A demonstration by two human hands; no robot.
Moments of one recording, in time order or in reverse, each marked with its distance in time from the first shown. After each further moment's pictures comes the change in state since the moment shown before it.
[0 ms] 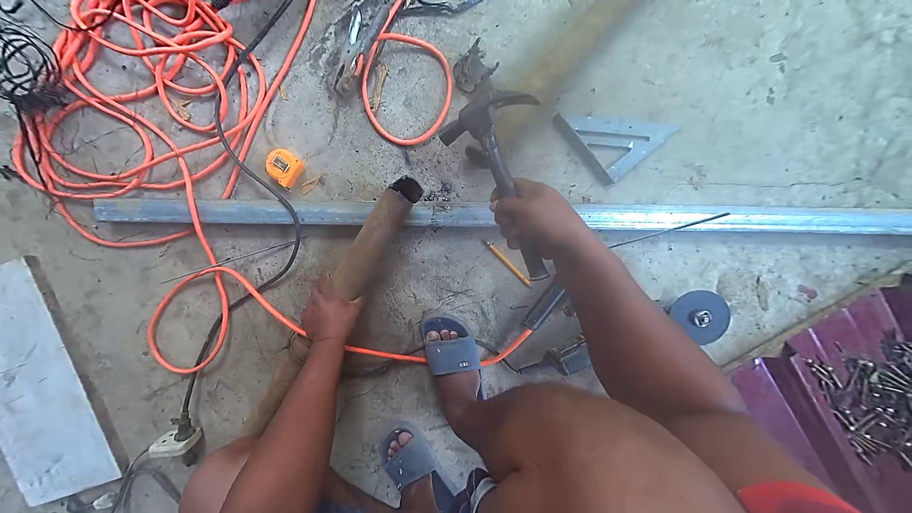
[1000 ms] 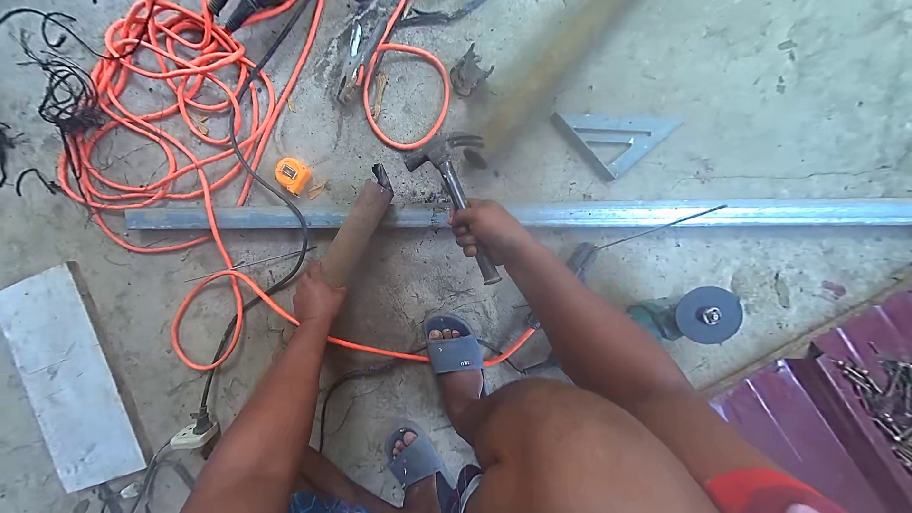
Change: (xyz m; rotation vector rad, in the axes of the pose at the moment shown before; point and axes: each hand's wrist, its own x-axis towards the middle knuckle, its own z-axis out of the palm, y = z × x) left_hand 0.033 -0.013 -0.023 0.011 0.023 0.064; right_hand 0.028 0.021 0.042 0.256 -0.147 0.124
